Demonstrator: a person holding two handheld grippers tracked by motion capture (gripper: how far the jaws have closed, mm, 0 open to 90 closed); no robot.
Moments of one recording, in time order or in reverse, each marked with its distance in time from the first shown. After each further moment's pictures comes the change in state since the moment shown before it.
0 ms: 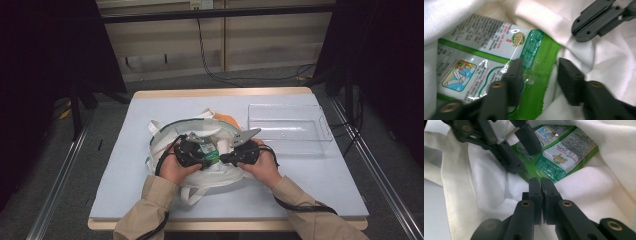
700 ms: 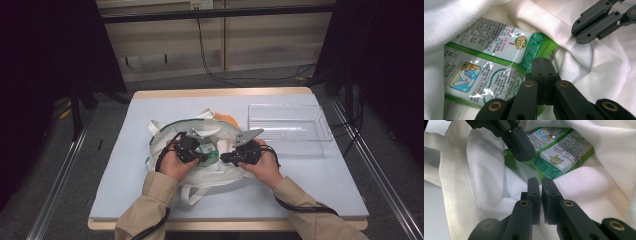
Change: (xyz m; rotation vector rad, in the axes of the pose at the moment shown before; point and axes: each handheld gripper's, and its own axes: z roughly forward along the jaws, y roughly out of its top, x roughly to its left) left arm 0.002 0.009 -0.007 0.017 -0.004 -0.015; right arm -0.002 -0.003 -0.002 -0.030 -0.006 0.010
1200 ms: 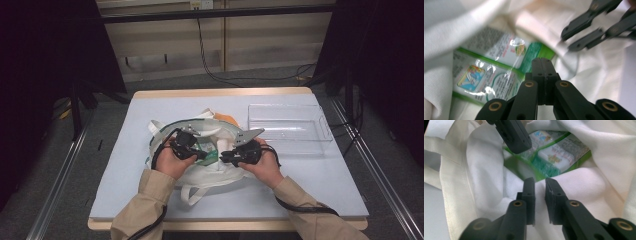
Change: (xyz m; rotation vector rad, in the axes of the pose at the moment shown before) left arm -0.001 0.008 -0.020 -0.053 -0.031 -0.067; right arm 0.001 0.002 -0.003 -0.010 -0.012 -0.009
